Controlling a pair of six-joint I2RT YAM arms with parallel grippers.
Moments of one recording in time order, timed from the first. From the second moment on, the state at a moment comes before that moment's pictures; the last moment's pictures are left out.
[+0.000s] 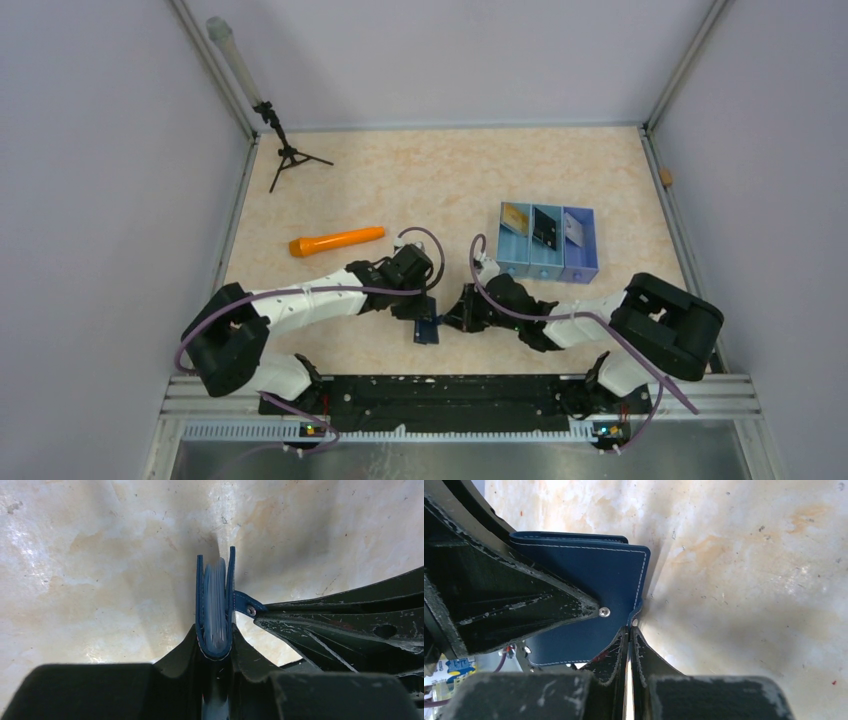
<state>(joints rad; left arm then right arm) -0.88 1.40 0.79 -0.45 0.00 -0.86 0.97 1.48 0.37 0.60 -0.10 0.87</state>
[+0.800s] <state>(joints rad) -0.89 1.37 0.79 -0.47 -0.03 -0.86 1.02 1.47 0.37 0.63 -0.07 0.82</state>
